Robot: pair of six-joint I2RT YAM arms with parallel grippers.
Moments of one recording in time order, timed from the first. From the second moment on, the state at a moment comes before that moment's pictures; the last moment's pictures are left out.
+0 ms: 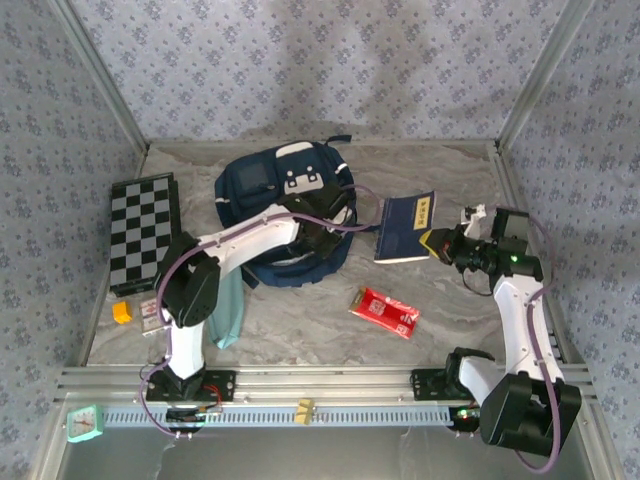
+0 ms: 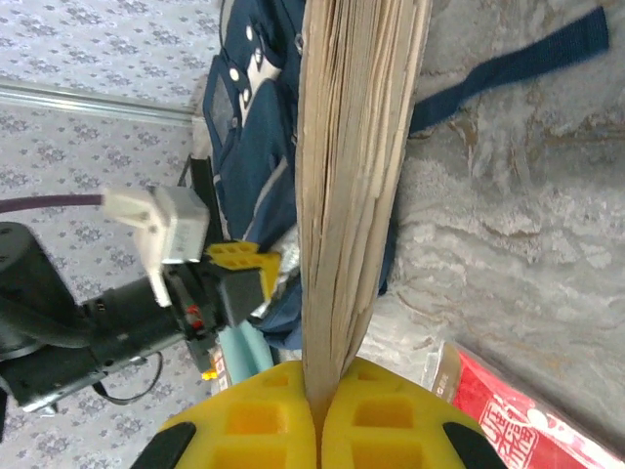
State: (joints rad) left arm -0.82 1.90 1.58 -0.85 -0.15 -0.07; right arm -0.20 1.00 0.79 -0.64 -0.88 0.56
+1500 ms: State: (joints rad) left arm -0.75 1.80 1.98 -0.96 -0.28 -0.11; right arm 0.54 1.71 1.15 -0.20 -0.28 0.74
